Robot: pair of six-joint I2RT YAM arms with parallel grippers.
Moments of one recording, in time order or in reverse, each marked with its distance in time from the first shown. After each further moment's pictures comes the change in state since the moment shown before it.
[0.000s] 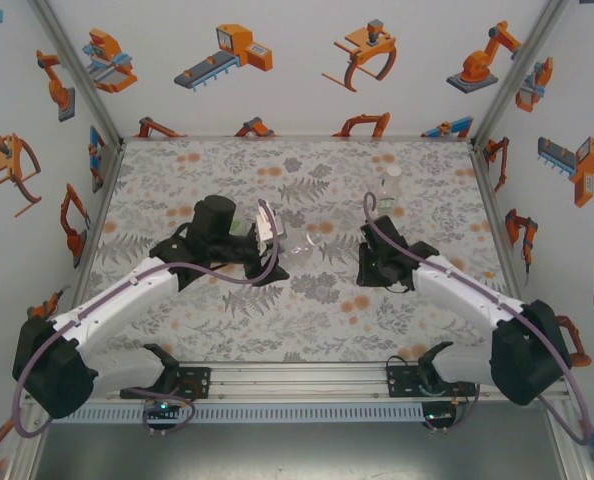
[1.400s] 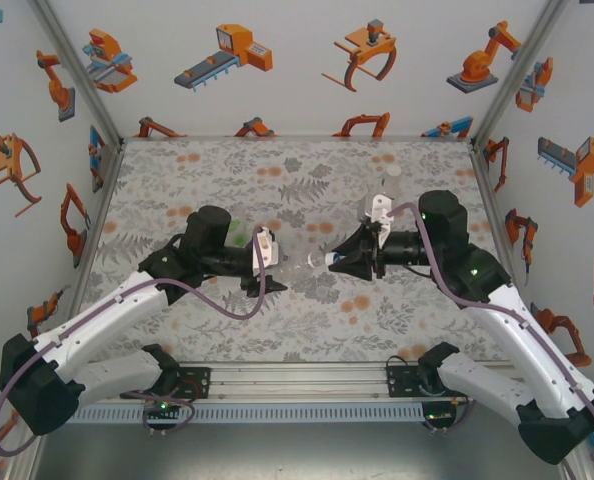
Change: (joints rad) left arm -0.062 -0.117 -0.032 -0.037 0.045 0.203; right arm 0.000 -0.339 0.260 0.099 -0.921 -0.734
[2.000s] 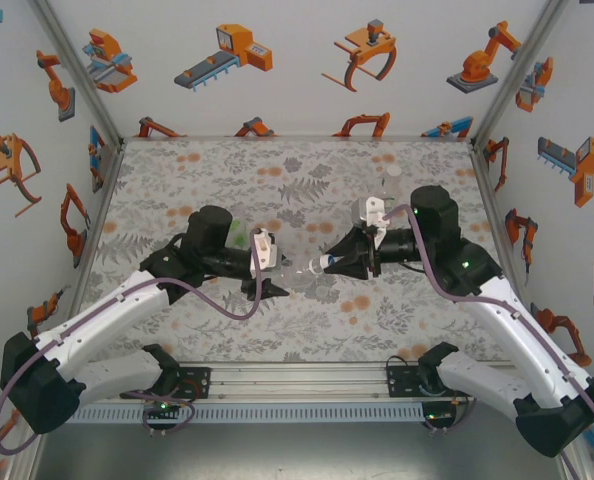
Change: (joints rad) left arm 0.000 0.009 0.000 0.000 0.091 0.000; right arm 0.000 0.048 0.000 0.024 -0.098 -0.077
